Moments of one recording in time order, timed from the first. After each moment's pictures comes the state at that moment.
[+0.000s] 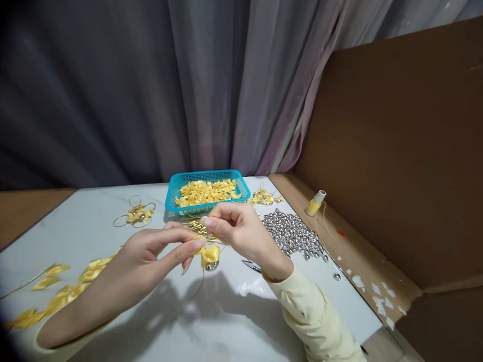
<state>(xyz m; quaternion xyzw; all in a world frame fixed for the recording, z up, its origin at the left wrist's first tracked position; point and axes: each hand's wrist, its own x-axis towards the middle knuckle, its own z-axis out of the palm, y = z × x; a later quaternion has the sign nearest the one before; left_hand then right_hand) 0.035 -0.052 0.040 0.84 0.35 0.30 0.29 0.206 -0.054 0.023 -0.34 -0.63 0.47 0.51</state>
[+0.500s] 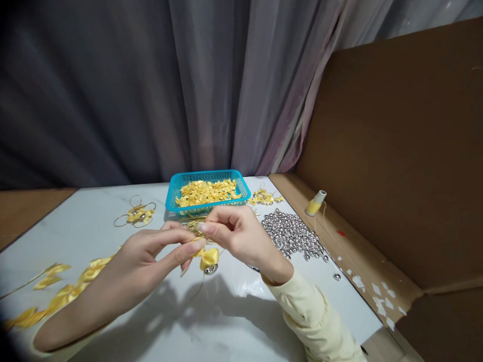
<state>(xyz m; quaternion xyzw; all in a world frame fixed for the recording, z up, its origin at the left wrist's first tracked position) 0.035 -0.051 0.041 0.84 0.36 0.29 0.29 0.206 -0.056 0.020 -0.34 -0.65 0.45 0.51</state>
